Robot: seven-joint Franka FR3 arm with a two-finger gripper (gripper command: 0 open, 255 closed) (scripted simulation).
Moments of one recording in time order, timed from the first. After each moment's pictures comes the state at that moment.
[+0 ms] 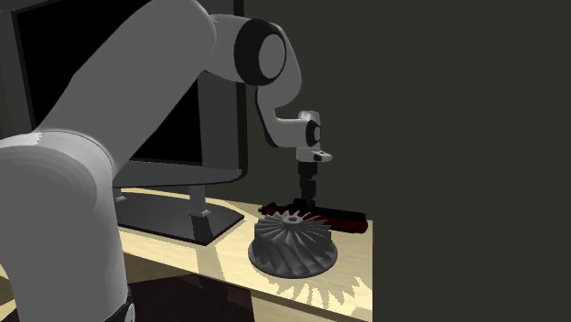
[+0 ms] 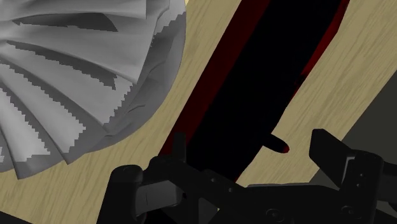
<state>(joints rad) 0.35 0.67 0.46 -1.64 -0.36 2.18 1.05</state>
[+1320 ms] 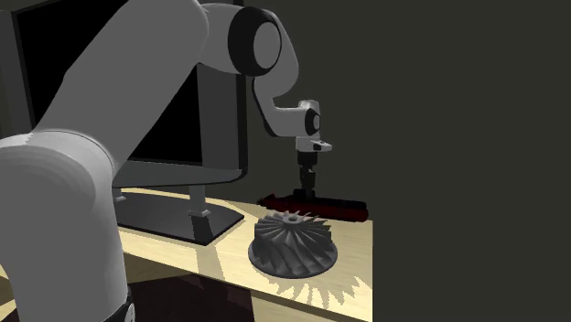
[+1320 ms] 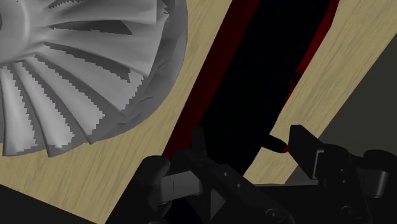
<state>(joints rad) 0.34 0.61 0.48 -1.63 -0.33 2.12 1.04</state>
